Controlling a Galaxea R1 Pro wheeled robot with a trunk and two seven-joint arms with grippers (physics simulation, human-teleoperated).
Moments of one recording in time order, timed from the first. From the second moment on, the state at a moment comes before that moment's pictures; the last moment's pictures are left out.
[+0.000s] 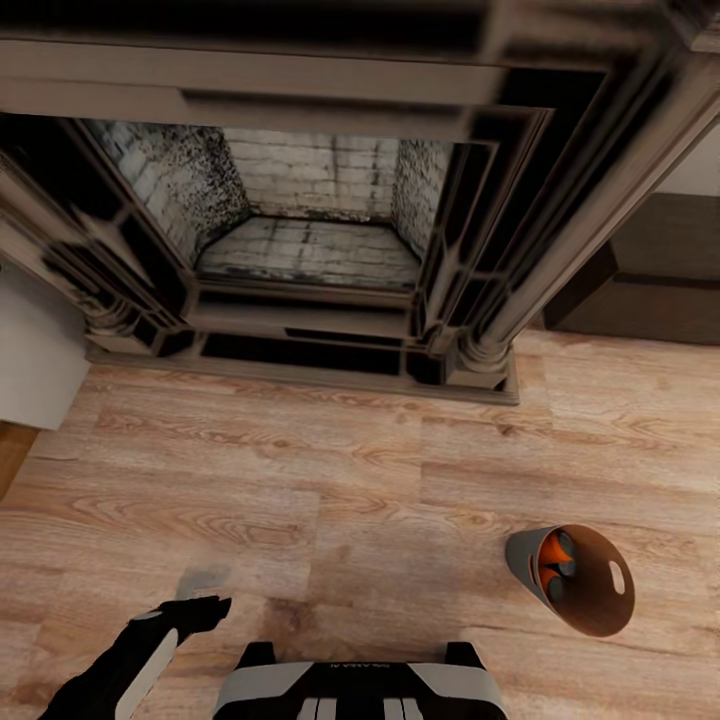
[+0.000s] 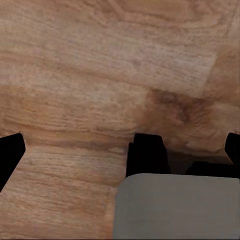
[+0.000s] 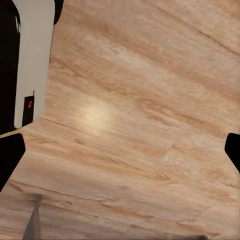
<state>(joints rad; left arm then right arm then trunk) -0.40 0.22 -0.23 -0.78 0.41 0.37 0.10 0.20 -0.15 -0.71 -1.53 0.73 0.36 0.99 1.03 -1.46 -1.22</state>
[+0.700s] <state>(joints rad) -0.20 0.23 -0.28 -0.06 0.42 -0.38 0.00 0.19 -0.08 -0.85 -0.35 0.75 -0.31 0.28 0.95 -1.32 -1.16</state>
